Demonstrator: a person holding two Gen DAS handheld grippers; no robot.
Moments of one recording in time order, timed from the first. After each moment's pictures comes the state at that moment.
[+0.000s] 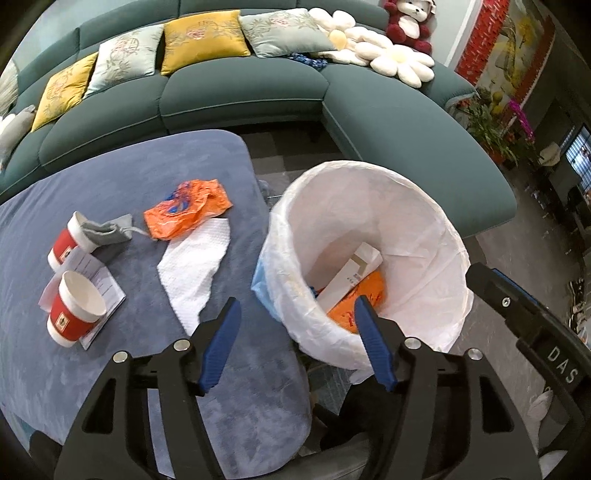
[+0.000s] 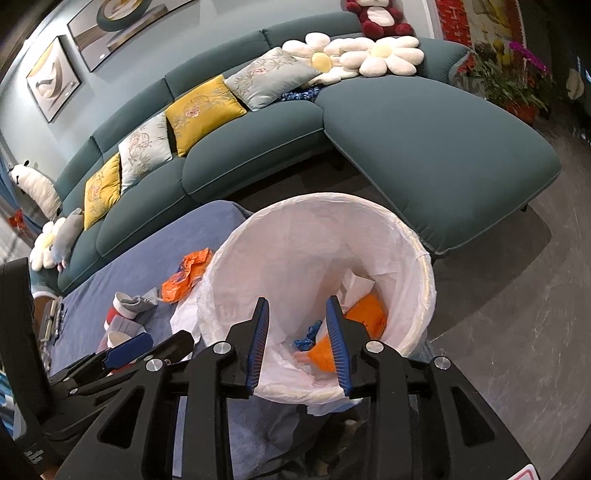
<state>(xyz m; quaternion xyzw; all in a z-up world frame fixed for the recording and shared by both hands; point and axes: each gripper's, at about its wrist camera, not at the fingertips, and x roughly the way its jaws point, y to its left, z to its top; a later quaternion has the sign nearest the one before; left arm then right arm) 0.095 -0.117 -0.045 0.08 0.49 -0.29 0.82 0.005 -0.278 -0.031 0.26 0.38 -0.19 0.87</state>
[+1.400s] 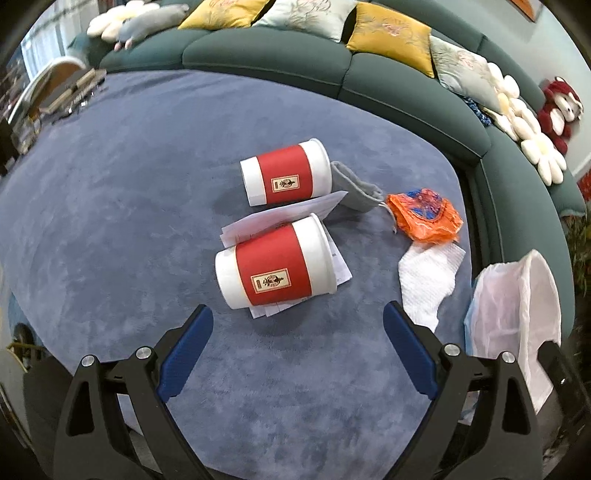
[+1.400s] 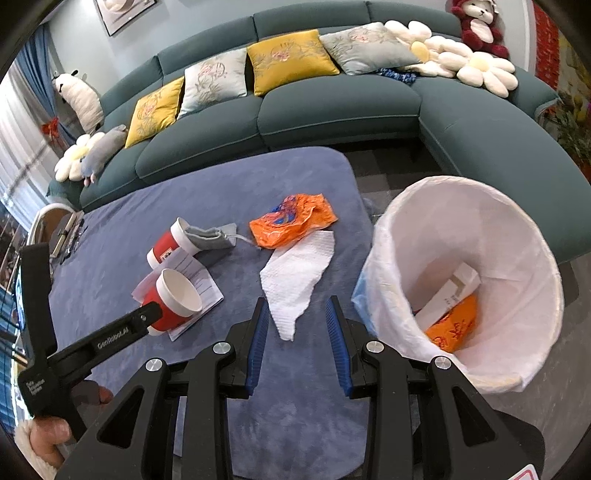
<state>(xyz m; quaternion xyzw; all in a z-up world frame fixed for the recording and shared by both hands) 0.180 0.096 -0.093 -0.06 0.54 -0.05 0.84 0.103 -0.129 -0.047 0.16 0.45 -0.09 0.87</state>
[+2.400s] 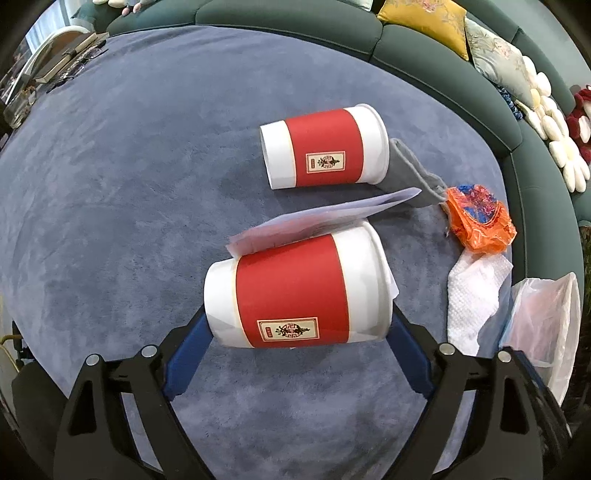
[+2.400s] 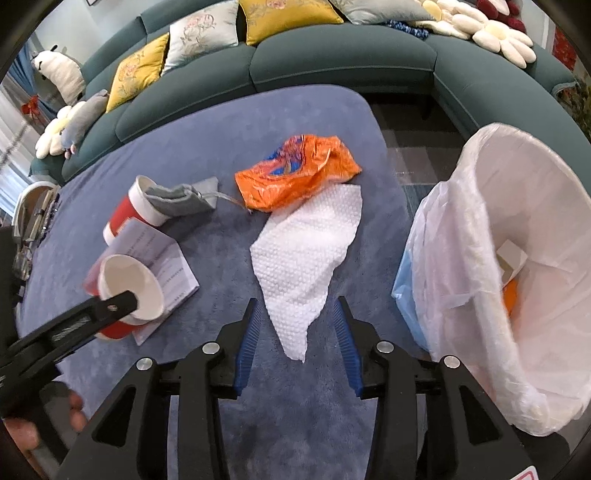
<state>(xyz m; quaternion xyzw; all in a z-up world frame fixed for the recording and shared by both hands) 0.221 0.113 -0.143 -0.08 0.59 -0.02 0.80 0.169 -0.117 -0.132 0.16 0.53 -0.08 0.83</state>
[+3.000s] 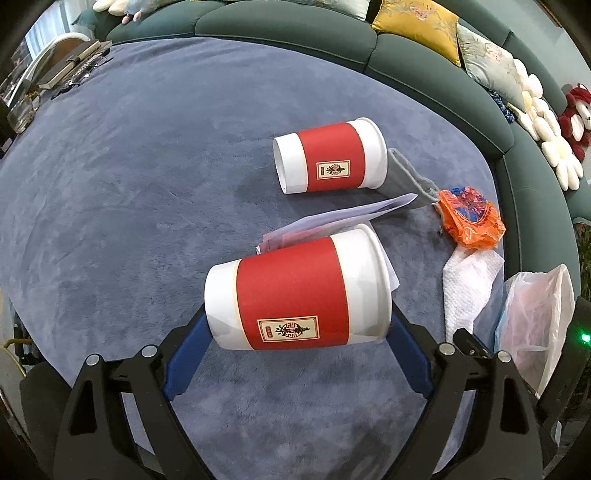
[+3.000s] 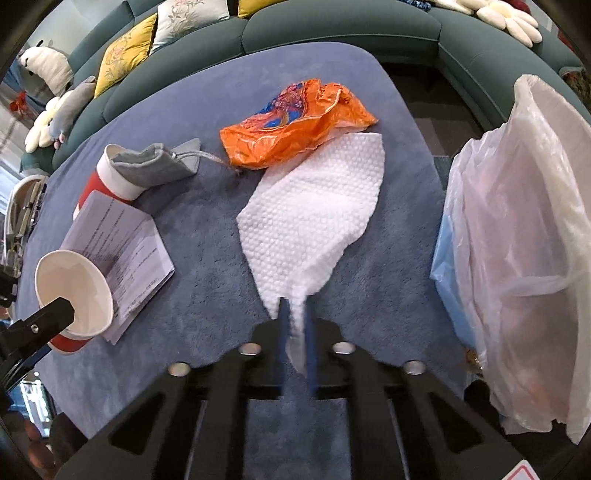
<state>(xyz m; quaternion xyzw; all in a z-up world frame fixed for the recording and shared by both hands) 0.206 0.125 -0.125 -0.07 0.58 -0.03 0.81 0.185 -0.109 -0.177 0.18 0.57 -0.08 0.80</state>
